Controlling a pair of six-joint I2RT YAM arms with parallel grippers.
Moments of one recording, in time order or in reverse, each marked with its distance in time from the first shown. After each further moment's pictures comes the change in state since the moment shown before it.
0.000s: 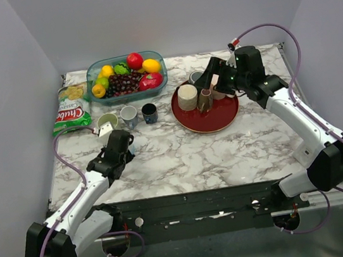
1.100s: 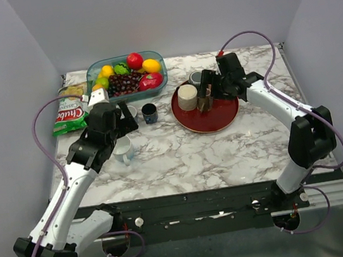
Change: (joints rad) left arm -0.002 -0.010 0.472 -0.227 0.049 0.167; right arm 0.004 0.248 0.042 -0.081 0.173 -0.129
